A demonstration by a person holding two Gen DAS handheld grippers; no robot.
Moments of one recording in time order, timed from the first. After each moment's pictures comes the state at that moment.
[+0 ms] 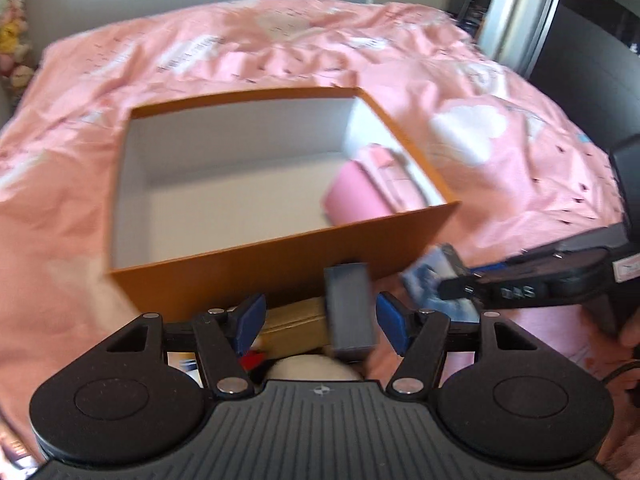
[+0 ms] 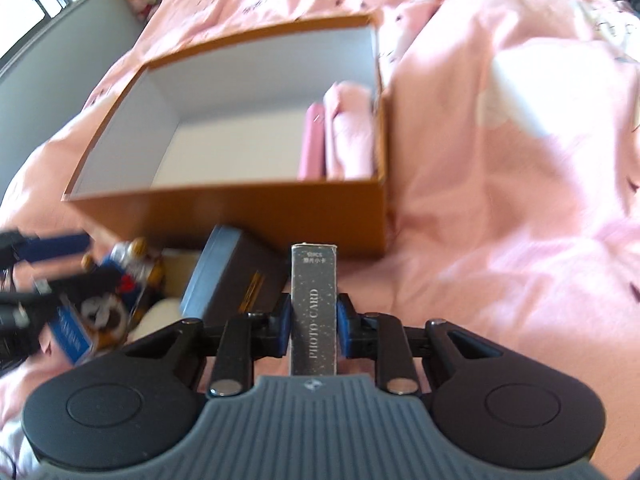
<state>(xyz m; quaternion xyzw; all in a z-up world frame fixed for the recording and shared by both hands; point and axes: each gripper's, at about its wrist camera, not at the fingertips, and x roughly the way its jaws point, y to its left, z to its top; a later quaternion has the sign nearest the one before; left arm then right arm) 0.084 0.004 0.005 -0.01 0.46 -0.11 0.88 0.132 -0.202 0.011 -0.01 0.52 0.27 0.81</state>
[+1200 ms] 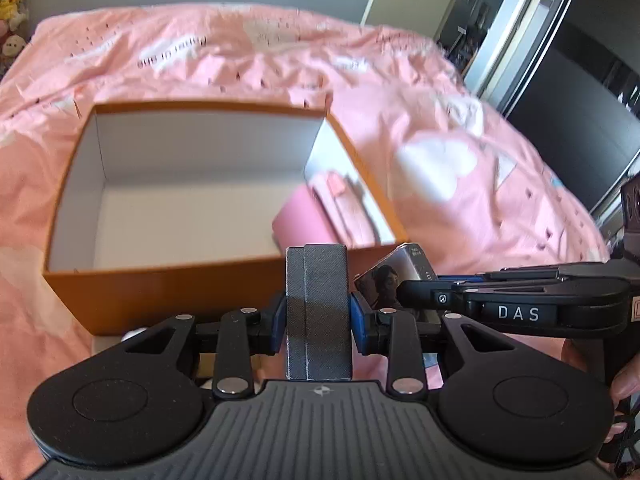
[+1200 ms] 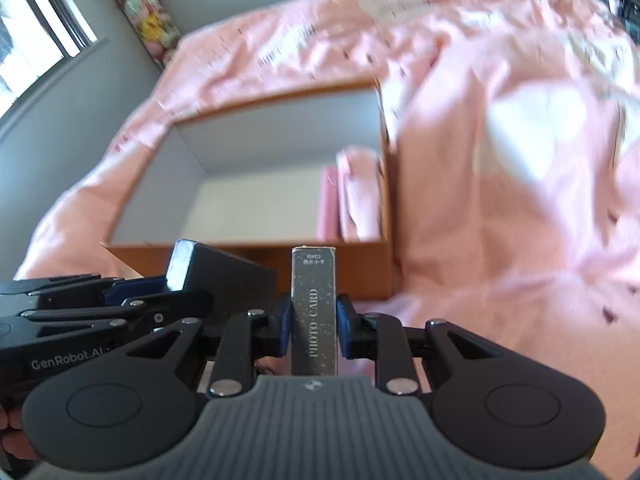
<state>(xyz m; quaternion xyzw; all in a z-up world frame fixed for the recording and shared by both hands) 0.089 -0.013 0.017 -0.09 0.42 -0.12 0.89 0.124 -0.206 0.045 0.03 0.46 0.29 0.84</state>
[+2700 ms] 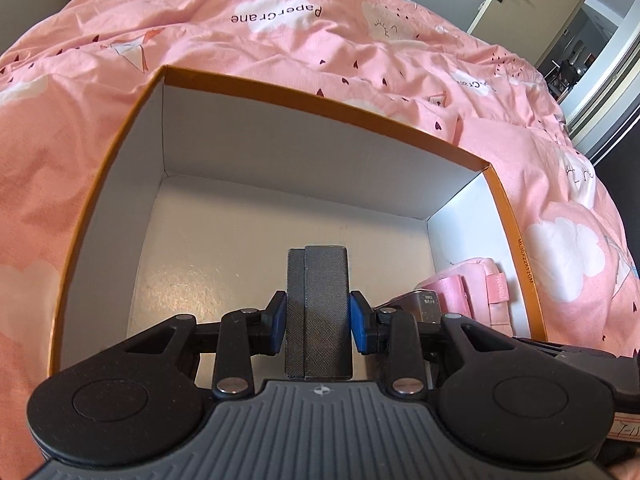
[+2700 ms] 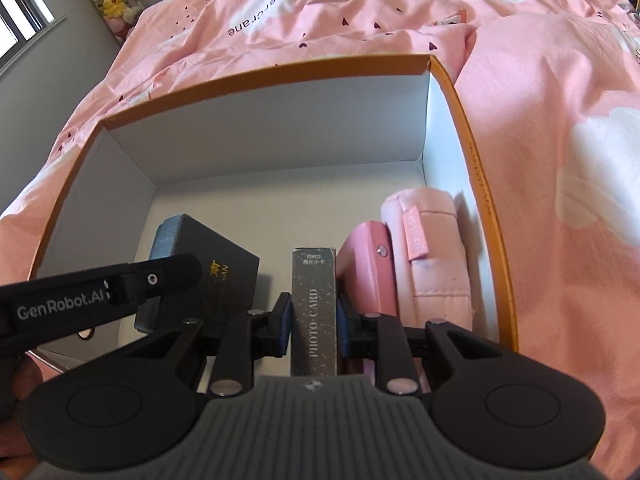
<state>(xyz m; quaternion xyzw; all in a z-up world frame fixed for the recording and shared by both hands) 0.202 0.052 -0.037 -0.16 0.48 0.00 0.86 0.220 -0.100 -0.020 0.00 0.51 0.24 0.83</state>
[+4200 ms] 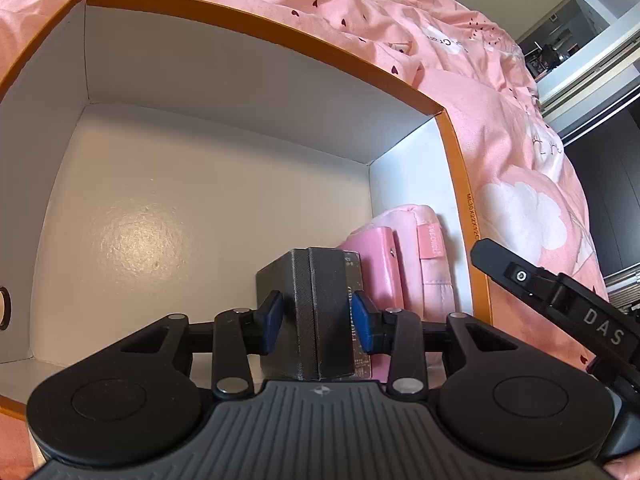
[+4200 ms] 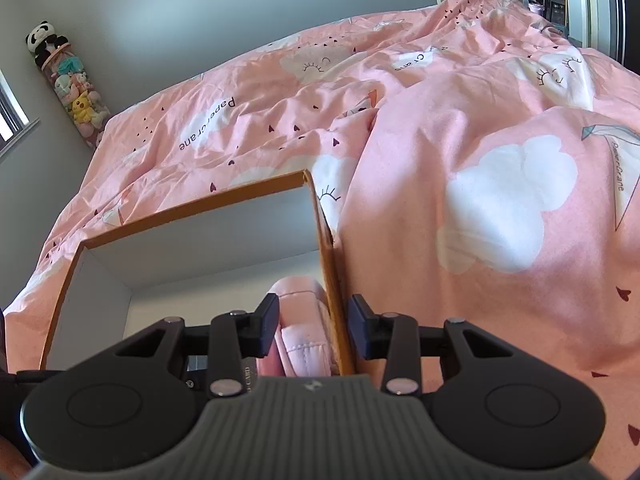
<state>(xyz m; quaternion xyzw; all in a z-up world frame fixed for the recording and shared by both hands) 0.212 0.018 -0.055 -0.23 0.53 -0.07 0.81 0.217 -0.179 0.023 0.09 0.41 0.18 0.89</state>
